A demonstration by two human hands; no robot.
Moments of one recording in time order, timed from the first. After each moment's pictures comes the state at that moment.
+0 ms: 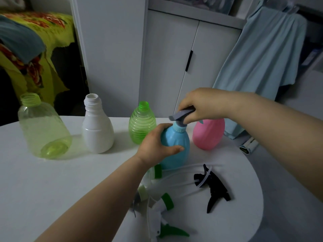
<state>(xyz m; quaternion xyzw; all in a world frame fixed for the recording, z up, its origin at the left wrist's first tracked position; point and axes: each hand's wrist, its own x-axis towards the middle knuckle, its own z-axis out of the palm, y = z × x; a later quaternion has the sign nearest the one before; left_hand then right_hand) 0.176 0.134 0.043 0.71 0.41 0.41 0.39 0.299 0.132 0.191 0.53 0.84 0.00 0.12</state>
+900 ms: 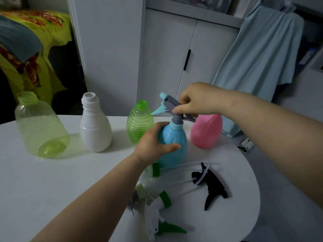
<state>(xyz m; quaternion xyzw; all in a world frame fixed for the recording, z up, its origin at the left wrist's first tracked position) 0.174 0.133 0.043 0.71 0.42 0.41 0.39 0.297 0.134 0.190 0.60 0.80 -0.04 0.03</state>
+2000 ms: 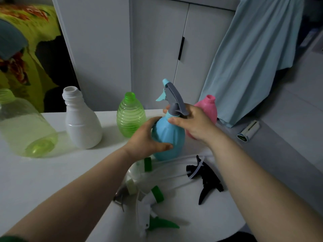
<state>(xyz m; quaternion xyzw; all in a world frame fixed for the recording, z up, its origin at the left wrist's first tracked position) 0.181 0.134 0.040 0.73 0.42 0.35 0.41 0.327 0.121 0.088 0.50 0.63 -0.40 -0.44</state>
